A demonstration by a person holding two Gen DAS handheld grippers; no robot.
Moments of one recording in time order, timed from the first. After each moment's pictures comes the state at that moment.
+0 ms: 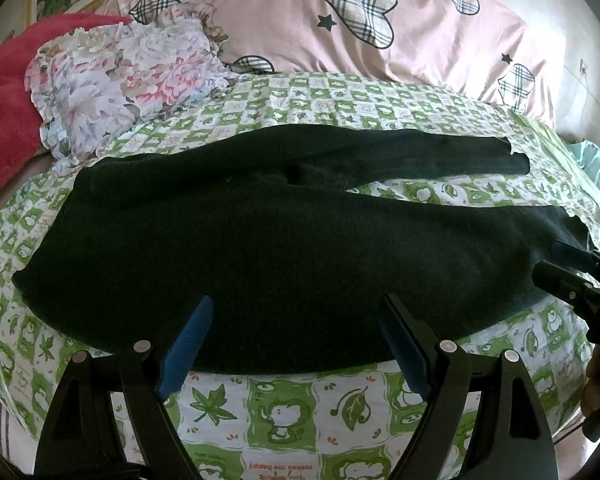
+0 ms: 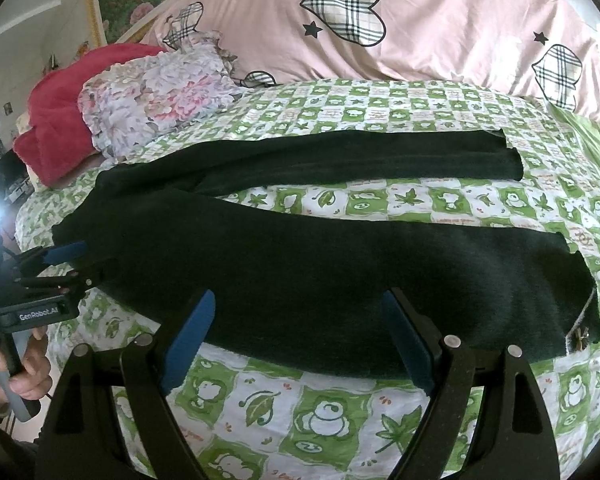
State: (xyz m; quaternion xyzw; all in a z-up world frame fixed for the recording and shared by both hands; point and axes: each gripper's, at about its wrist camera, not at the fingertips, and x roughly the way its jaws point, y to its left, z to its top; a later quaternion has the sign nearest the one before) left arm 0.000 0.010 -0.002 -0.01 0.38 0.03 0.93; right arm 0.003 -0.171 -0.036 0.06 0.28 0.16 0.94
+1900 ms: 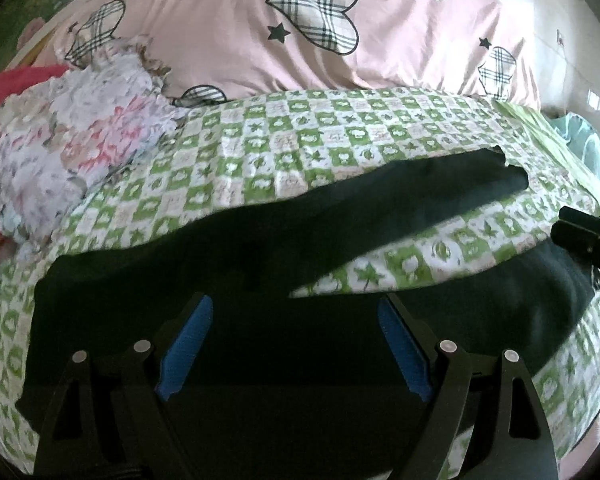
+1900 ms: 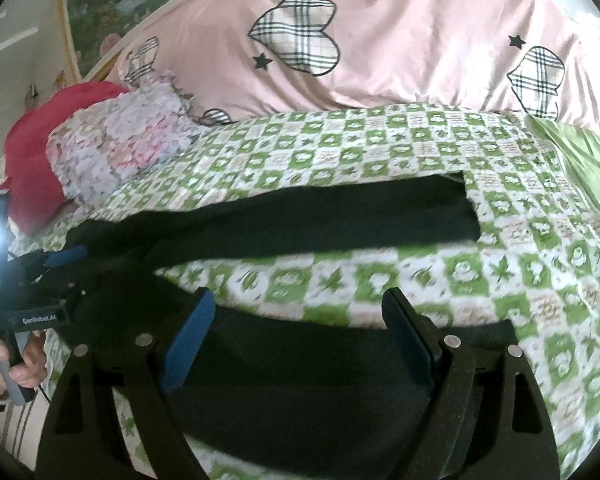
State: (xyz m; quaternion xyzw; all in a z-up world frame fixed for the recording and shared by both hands) left arm 0.102 -0.016 0.037 0.05 0.39 -0.02 0.92; right arm 0.062 -0.240 0.004 0.10 0.27 0.13 0.95
